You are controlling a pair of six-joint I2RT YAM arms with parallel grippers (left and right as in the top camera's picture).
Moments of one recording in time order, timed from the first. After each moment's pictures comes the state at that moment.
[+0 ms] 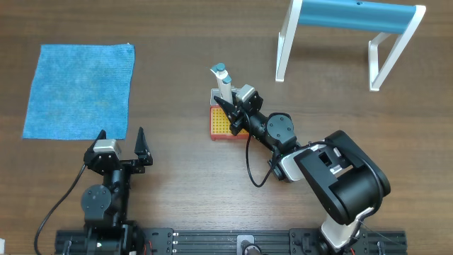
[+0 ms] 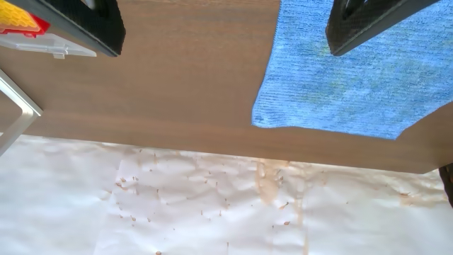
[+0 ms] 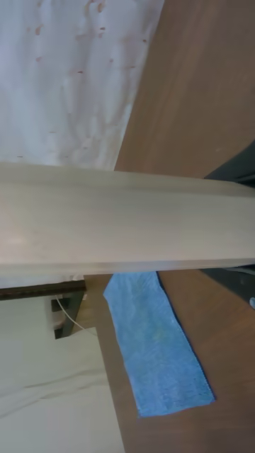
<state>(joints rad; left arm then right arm) 0.03 0.01 0.01 -0.07 -0.02 -0.11 0.52 1.89 0.50 1.43 -0.32 0.06</state>
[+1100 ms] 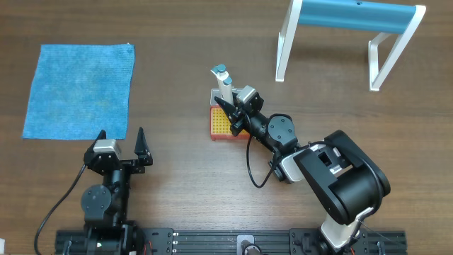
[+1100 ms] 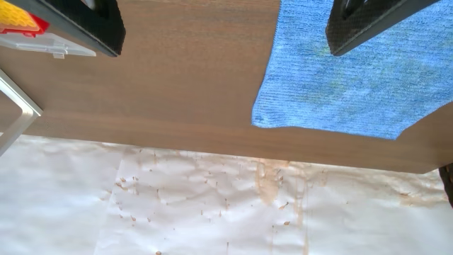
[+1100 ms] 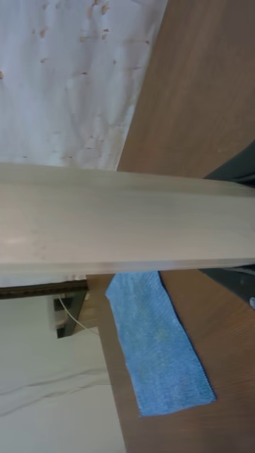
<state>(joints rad) 0.03 0.01 0.01 -0.07 -0.02 -0.11 0.52 1.88 0.48 1.44 -0.32 0.06</state>
